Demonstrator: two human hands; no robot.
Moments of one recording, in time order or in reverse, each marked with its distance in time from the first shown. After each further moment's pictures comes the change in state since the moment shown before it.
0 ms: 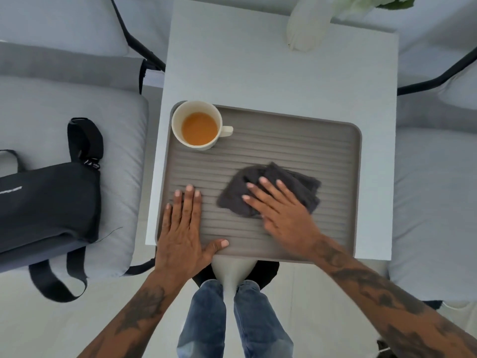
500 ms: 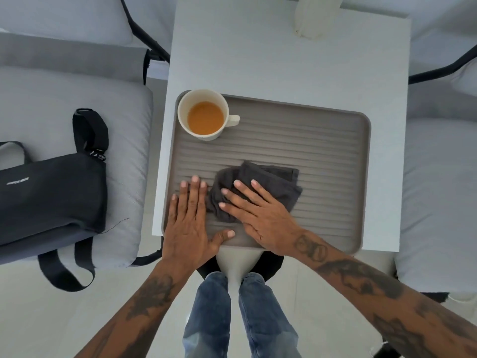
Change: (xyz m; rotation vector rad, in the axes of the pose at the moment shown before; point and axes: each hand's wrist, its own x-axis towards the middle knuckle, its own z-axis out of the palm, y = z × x) left_hand 0.000 -0.002 0.003 0.008 0.008 0.002; right_hand 0.021 -0.046 0.003 0.025 -0.060 -0.174
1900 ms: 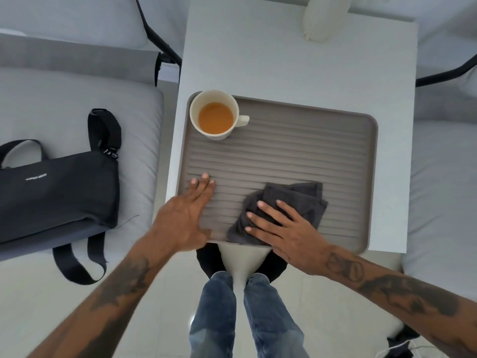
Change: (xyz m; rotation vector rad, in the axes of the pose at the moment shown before) left_hand 0.018 -0.029 -0.058 -0.050 -0.259 0.144; right_hand -0.052 -0.001 -0.007 -0.148 -0.125 -0.101
